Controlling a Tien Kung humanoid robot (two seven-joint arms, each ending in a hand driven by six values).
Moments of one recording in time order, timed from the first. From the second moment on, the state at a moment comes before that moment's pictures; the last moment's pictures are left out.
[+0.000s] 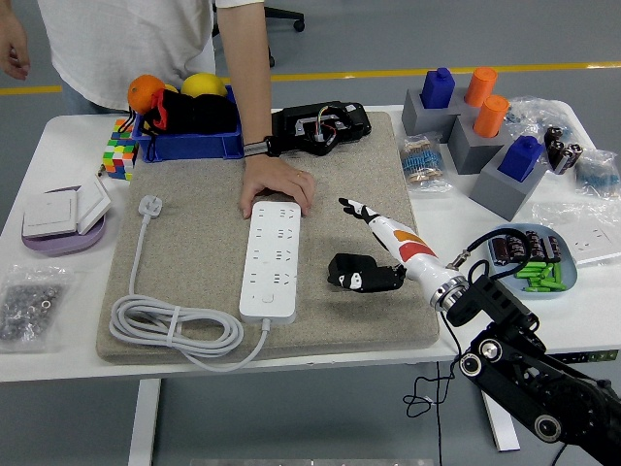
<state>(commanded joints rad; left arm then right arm) -0.11 0.01 -1.73 -0.18 1.90 -0.08 0.28 0.36 -0.15 0.77 1.27 -1.72 -0.26 -0.01</state>
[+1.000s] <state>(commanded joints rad) -0.11 0.01 -1.72 -0.18 1.90 -0.08 0.28 0.34 -0.15 0.77 1.21 -1.66 -0.26 0.04</state>
